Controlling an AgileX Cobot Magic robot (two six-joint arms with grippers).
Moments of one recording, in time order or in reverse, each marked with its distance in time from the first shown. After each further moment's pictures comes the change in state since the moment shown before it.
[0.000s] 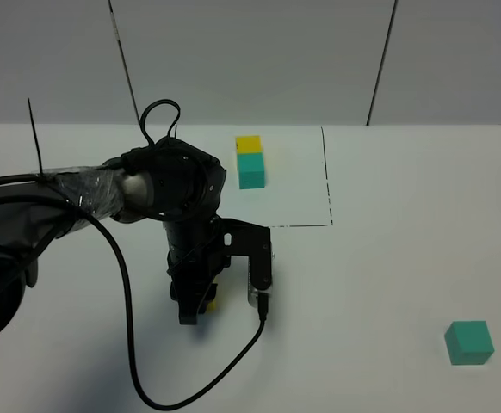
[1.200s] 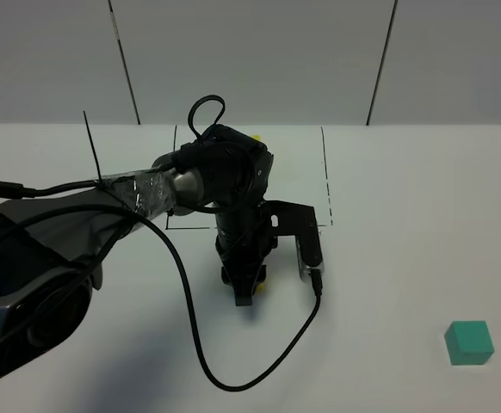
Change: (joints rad) left arm -0.061 0.168 -0.328 -0.042 0.107 -0.096; right arm 0.000 0.000 0.000 0.000 0.000 0.000
